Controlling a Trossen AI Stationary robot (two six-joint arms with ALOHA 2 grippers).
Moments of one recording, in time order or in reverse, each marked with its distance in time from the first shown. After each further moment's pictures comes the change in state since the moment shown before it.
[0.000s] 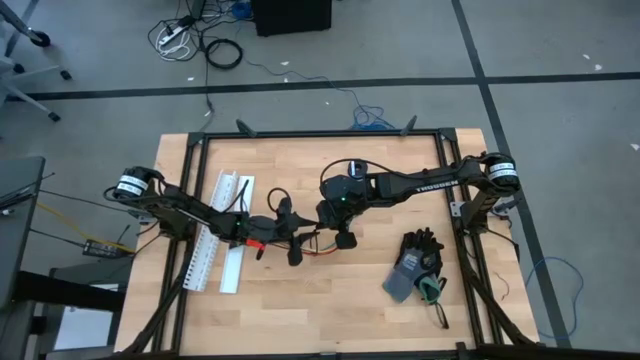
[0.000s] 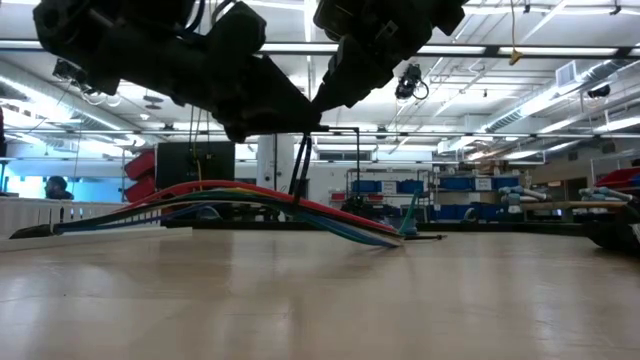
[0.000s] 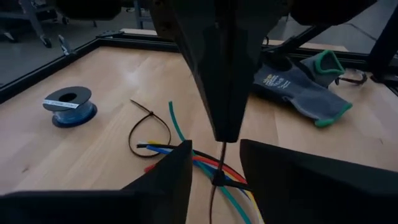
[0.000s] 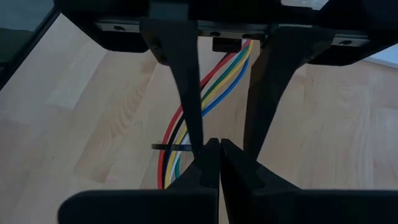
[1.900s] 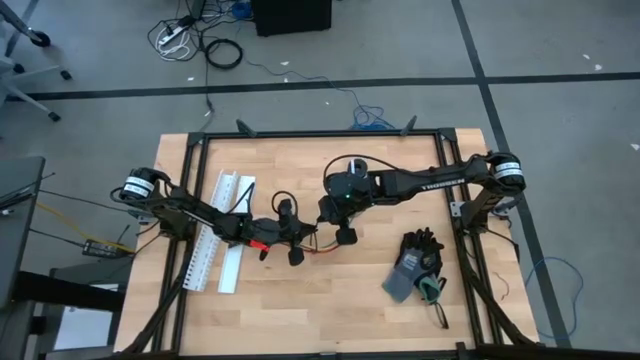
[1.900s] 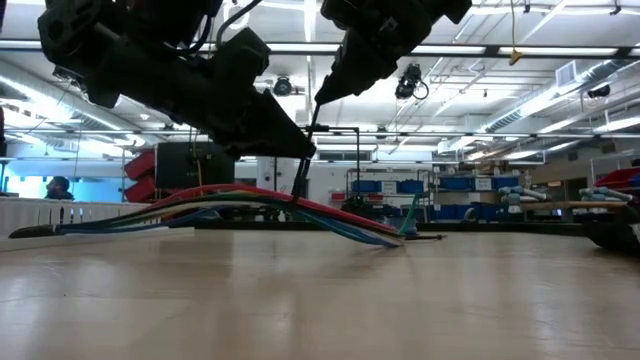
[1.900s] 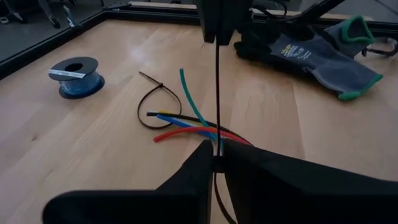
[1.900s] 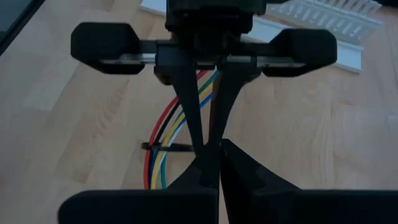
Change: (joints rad) left arm 0.005 0.054 -0.002 -0.036 -0.018 -0.029; right arm 0.000 -0.050 0.000 -0.026 0.088 -0.009
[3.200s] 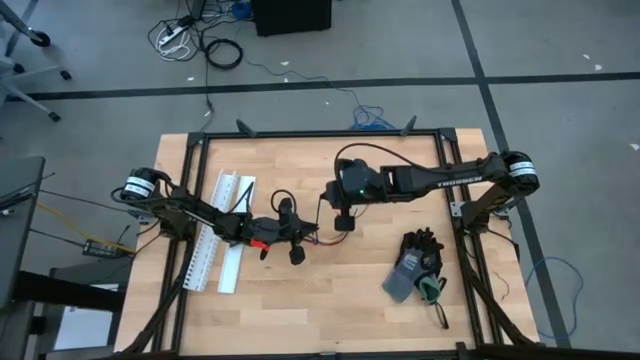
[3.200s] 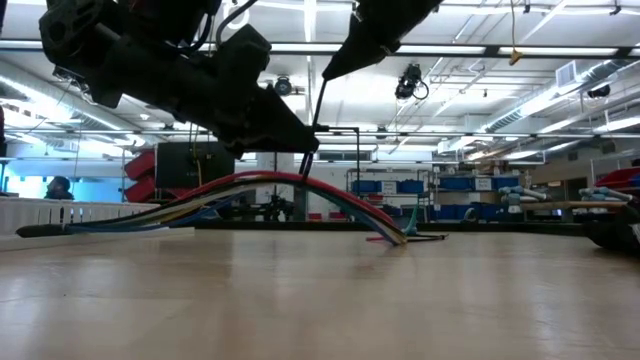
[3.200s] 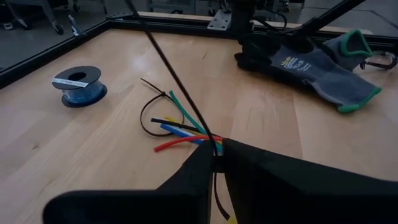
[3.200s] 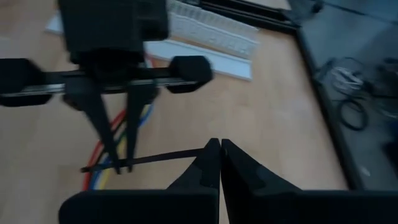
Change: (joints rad) left arm 0.000 0.006 0.001 0.031 -0.004 0.001; right arm 0.016 -0.103 0.000 0.008 0.358 0.007
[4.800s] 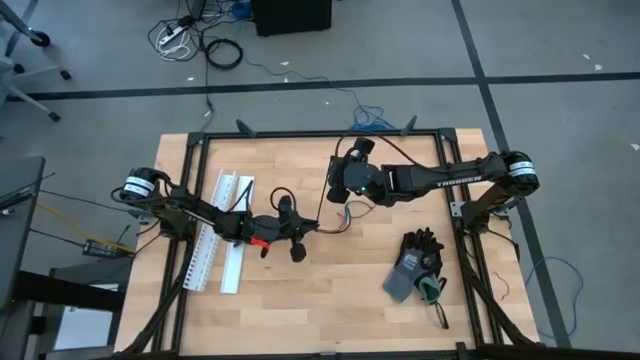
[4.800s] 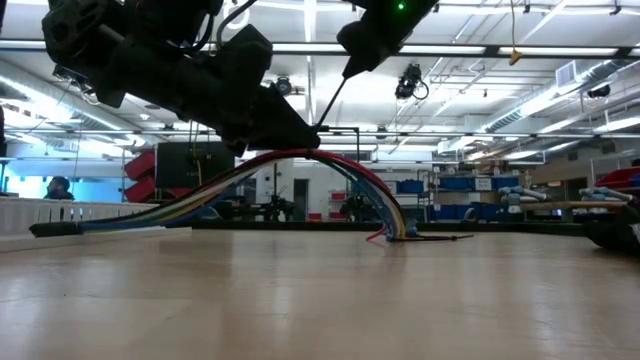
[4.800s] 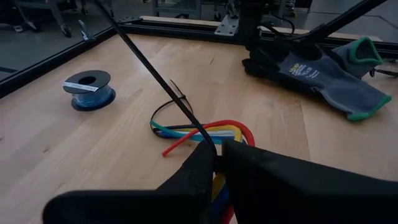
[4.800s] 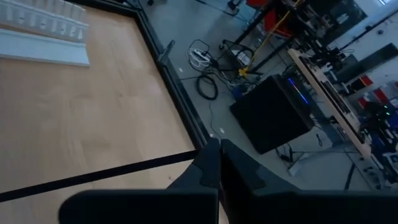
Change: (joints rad) left arm 0.001 -0.002 0.001 0.000 -0.002 -0.004; right arm -0.025 0.000 0.000 0.097 0.606 -0.104
